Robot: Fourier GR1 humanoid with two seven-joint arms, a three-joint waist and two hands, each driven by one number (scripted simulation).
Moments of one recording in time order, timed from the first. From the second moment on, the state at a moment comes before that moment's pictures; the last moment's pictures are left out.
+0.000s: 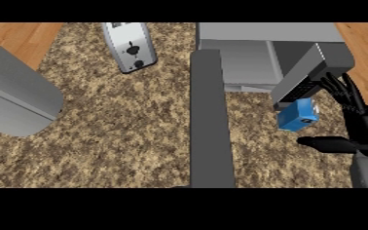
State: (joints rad) left arm 0.90 0.03 0.10 -2.26 0.30 -0.37 -0.49; right arm -0.17 -0.27 -0.34 -1.23 0.17 0.28 -0.68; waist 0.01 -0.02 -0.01
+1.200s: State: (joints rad) left arm 0.92 0.03 0.17 -2.23 0.35 -0.45 -0.52; right arm -0.35 -0.34 -0.31 -0.58 0.41 0.01 -0.96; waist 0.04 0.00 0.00
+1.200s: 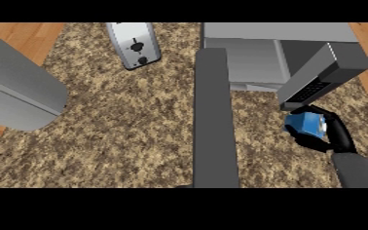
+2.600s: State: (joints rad) left arm 0.93 0.02 0.27 -2.19 0.44 -0.54 -0.49; right arm -0.52 -0.12 -0.27 -0.40 0.46 -0.16 -1.07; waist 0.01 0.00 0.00
